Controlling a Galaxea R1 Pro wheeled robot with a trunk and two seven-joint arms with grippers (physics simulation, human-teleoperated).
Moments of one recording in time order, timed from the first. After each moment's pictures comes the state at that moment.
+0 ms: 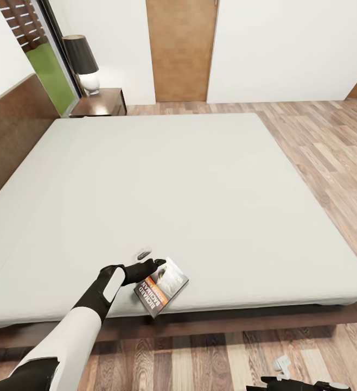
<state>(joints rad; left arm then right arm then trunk) -0.80 -0.10 0.12 -0.59 0.43 0.60 -0.25 -0.37 -0.20 -0.50 -0.42 0.46 0.10 1.13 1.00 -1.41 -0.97</state>
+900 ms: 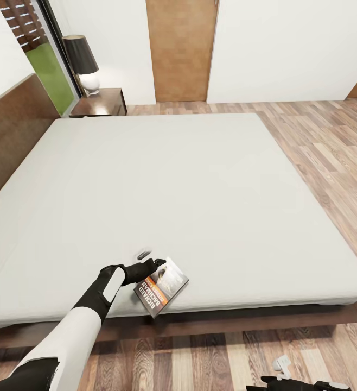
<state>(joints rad) -0.80 -0.10 0.12 -0.59 0.43 0.60 -0.25 -0.37 -0.20 -0.50 -0.42 0.46 0.10 1.13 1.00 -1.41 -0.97</state>
